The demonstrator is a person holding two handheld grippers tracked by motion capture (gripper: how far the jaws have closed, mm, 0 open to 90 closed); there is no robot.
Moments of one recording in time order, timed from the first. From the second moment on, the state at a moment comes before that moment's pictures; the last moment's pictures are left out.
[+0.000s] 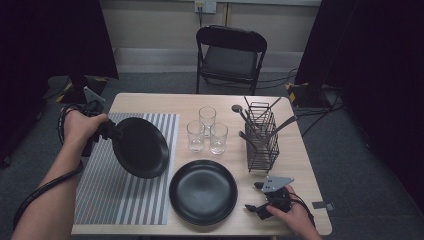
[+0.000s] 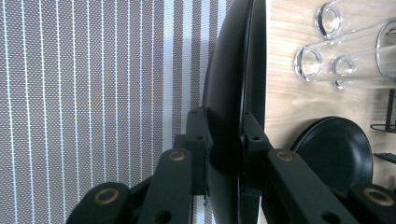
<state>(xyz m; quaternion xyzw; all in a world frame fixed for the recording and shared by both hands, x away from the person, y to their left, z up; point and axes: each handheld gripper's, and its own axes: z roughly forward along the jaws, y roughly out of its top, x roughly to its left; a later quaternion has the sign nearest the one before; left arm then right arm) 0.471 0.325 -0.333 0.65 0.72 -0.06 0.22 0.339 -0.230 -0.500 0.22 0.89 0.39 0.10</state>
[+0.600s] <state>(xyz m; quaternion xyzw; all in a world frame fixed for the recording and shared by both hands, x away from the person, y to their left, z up) 0.475 0.323 -0.347 0.65 0.72 -0.07 0.22 0.339 -0.230 -0.500 0.22 0.89 0.39 0.10</state>
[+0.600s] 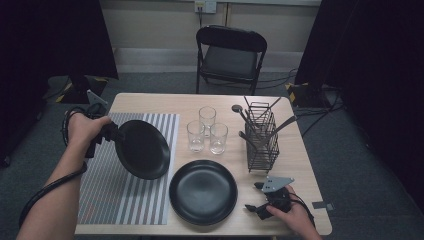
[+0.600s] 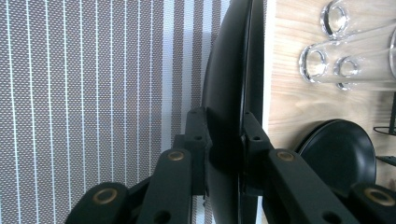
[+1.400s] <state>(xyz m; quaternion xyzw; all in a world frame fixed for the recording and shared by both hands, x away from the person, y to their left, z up) 0.474 0.330 -0.358 0.65 0.73 -0.05 0.19 0.338 -0.230 -0.500 0.22 0.89 0.39 0.10</state>
